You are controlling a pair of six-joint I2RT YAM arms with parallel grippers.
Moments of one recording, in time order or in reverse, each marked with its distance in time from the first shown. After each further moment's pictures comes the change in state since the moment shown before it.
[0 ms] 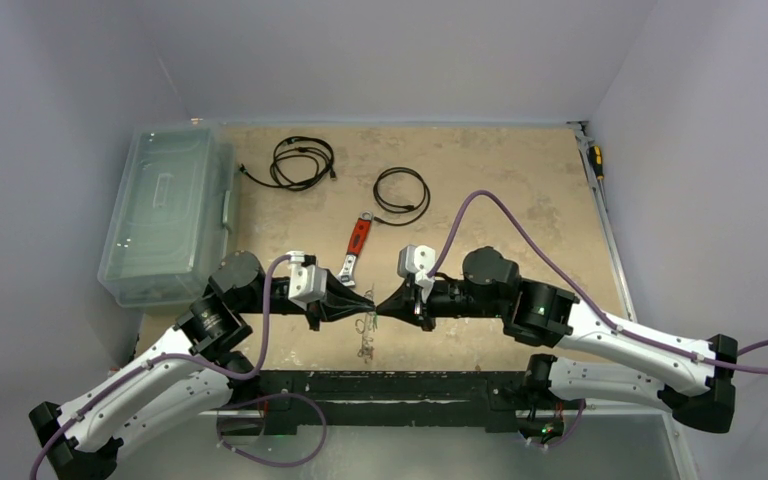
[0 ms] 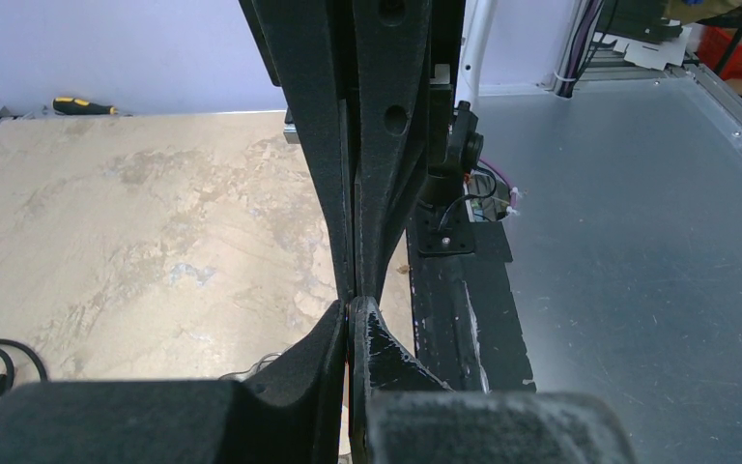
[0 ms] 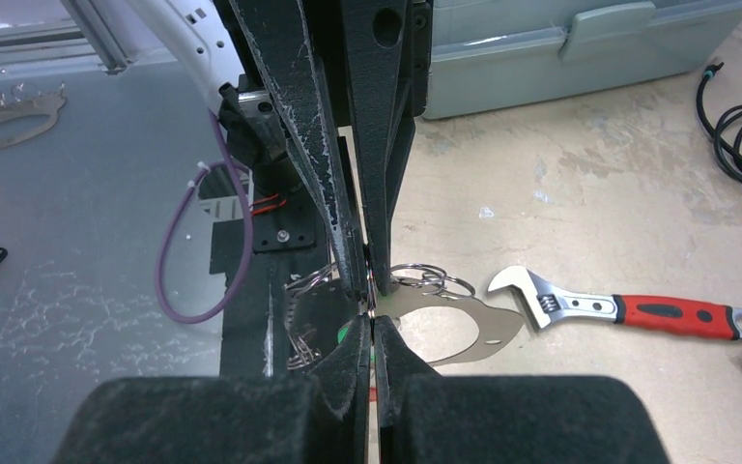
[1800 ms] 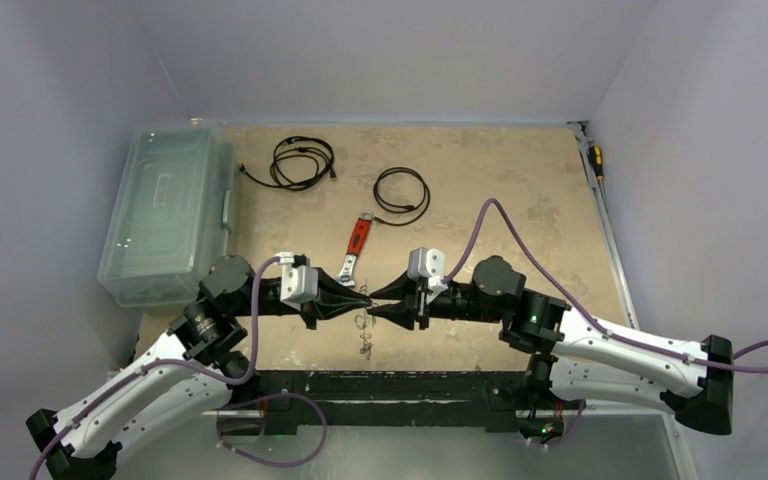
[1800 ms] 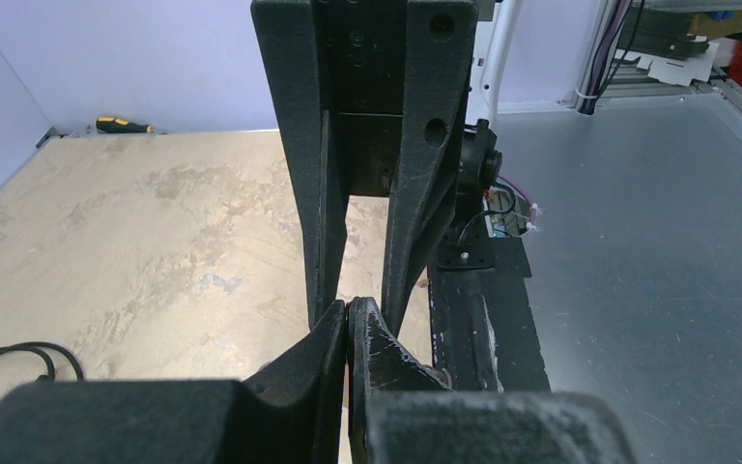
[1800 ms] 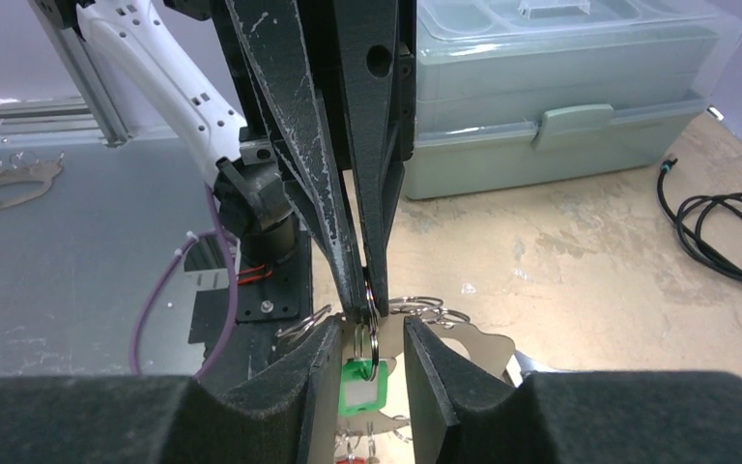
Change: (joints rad) left arm 0.008 -0.043 0.000 0.008 -0.036 0.000; right arm 0.000 -0.031 -0.143 0.308 0.008 0.009
